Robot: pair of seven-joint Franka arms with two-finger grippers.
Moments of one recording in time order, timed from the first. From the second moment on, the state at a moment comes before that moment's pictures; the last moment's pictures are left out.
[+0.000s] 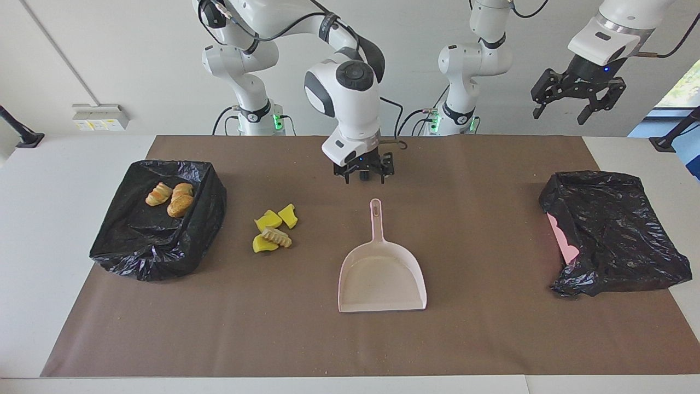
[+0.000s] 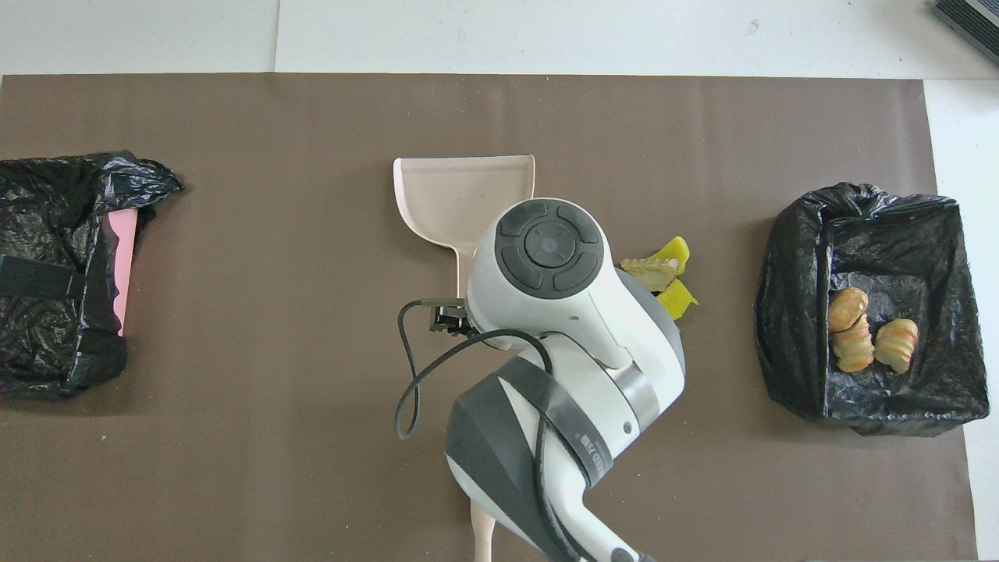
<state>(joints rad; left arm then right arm) -0.04 -0.06 -0.05 -1.48 -0.03 1.46 0.16 0.30 0.24 0.37 -1.62 0.06 1.82 0.74</state>
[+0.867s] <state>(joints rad) -0.42 0.21 -0.06 -1.65 -0.01 1.95 -0.26 0.52 -0.13 0.38 -2.33 0.41 2.15 0.75</state>
